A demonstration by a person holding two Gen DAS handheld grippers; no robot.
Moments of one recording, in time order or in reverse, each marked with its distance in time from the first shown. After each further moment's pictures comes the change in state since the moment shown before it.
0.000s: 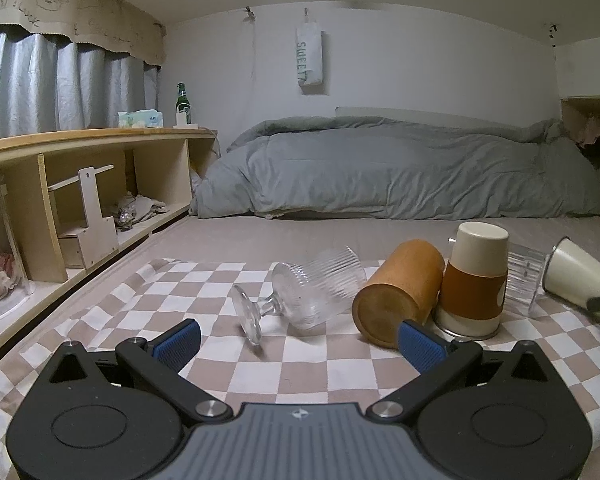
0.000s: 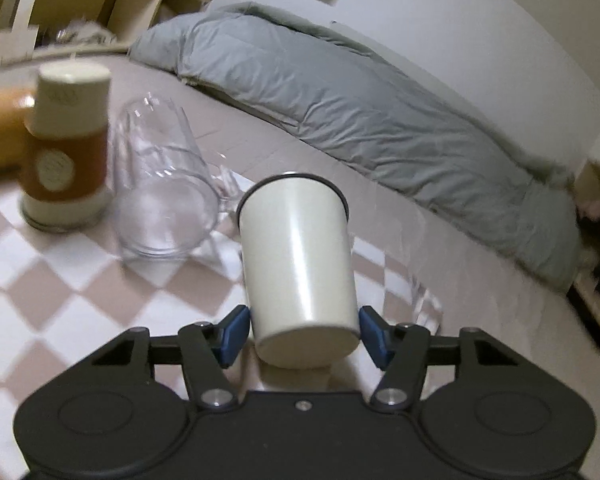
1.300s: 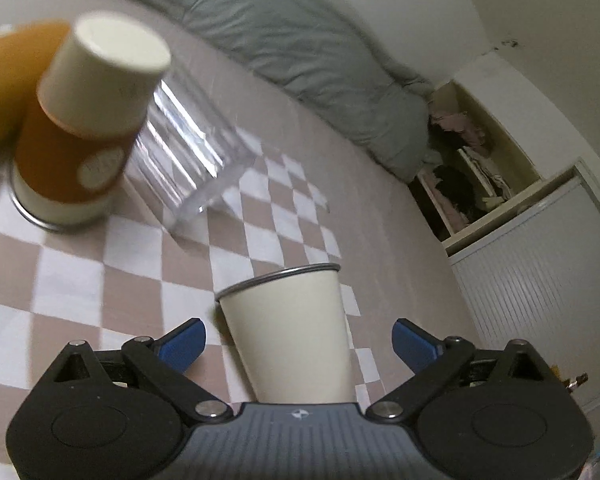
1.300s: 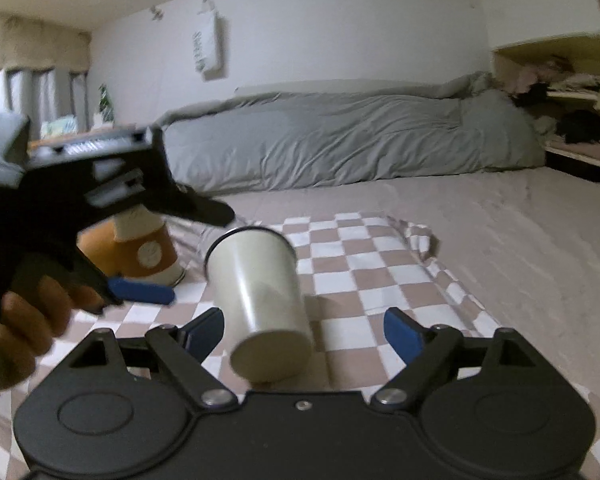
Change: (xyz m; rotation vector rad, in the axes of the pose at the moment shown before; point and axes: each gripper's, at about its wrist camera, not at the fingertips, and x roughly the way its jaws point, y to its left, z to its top) left arm 0.119 -0.191 0.019 -0.507 0.580 -0.782; right arm -0.134 0.006 -0.089 0.566 -0.177 0.037
